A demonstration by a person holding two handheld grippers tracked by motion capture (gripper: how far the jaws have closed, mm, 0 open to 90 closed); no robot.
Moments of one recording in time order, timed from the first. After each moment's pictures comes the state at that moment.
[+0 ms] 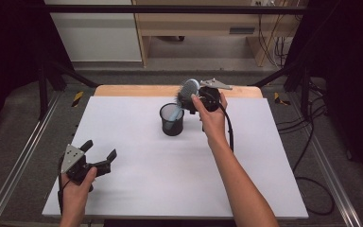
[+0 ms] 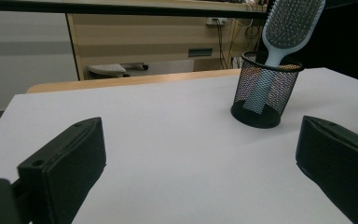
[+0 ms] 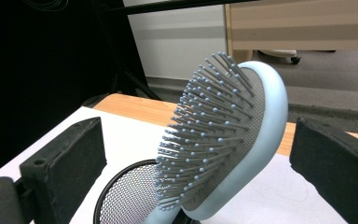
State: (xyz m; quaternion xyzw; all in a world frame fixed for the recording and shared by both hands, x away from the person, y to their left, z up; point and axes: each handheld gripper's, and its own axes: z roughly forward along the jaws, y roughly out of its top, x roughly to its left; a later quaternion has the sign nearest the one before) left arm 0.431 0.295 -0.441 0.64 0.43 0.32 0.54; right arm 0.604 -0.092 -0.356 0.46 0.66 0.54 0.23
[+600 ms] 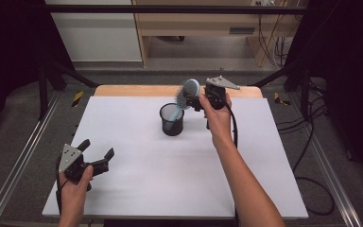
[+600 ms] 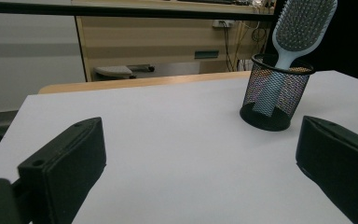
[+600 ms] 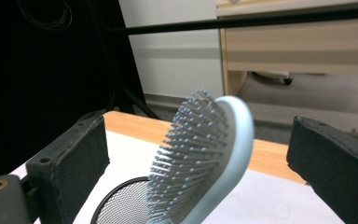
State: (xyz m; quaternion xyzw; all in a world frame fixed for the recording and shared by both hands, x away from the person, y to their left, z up) left arm 0.433 0.301 -0.441 0.64 0.44 0.33 0.54; right arm 0.597 -0.106 -0.342 0.45 0.64 0.56 0.26
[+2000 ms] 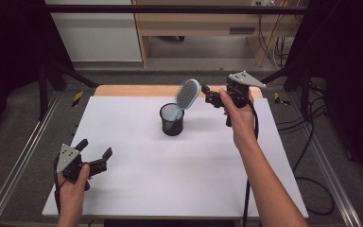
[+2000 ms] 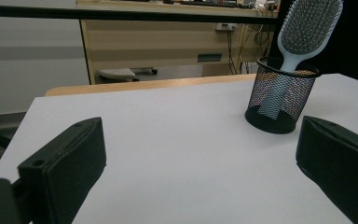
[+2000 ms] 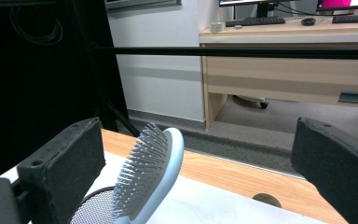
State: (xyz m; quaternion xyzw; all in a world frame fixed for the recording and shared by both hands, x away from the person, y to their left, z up) left arm 0.433 0.306 -0.441 0.63 0.44 0.34 0.54; right arm 0.572 -0.156 -0.309 0.43 0.63 0.57 0.31
